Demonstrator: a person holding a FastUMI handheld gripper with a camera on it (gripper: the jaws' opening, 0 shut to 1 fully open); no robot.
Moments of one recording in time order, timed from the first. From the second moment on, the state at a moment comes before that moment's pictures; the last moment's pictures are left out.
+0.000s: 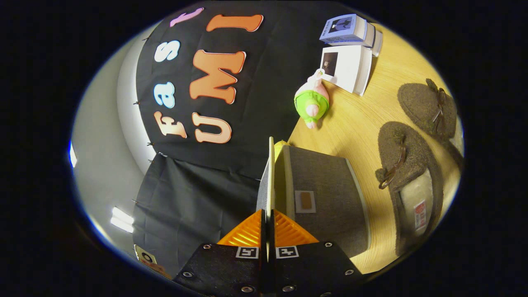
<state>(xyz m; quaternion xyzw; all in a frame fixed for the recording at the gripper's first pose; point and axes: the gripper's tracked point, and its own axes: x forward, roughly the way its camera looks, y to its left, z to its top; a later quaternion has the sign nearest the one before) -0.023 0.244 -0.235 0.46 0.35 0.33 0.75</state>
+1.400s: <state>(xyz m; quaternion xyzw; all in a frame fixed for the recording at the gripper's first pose) -0.099 0.507 -0.141 0.26 0.34 0.47 0.77</state>
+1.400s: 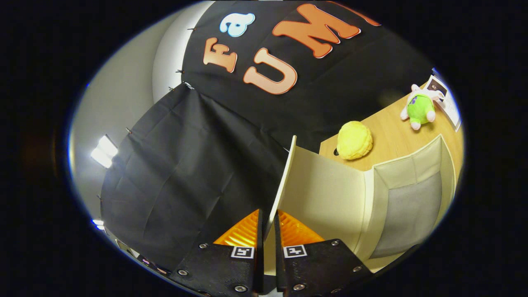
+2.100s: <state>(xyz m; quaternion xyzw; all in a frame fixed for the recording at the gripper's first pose) -0.059 0.461 -0.145 0.17 0.30 0.43 0.83</state>
